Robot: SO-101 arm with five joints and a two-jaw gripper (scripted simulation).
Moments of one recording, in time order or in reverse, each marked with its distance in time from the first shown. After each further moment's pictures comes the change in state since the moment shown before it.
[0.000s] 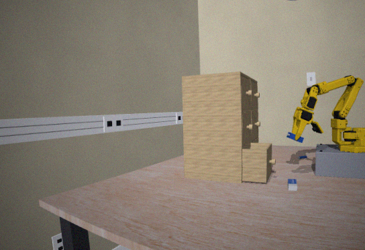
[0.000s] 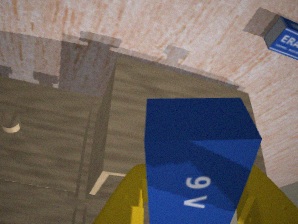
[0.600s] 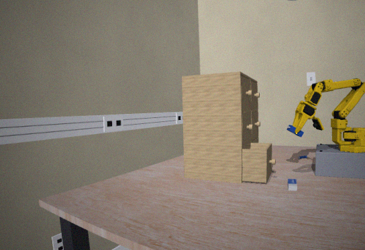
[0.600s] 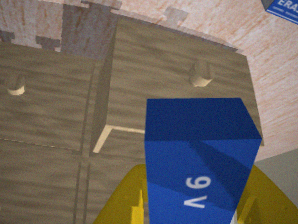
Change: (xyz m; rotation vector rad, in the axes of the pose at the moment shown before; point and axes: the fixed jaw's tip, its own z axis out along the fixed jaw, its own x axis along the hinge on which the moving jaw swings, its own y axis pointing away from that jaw) arm 0.008 0.000 -0.020 -0.004 0.125 0.001
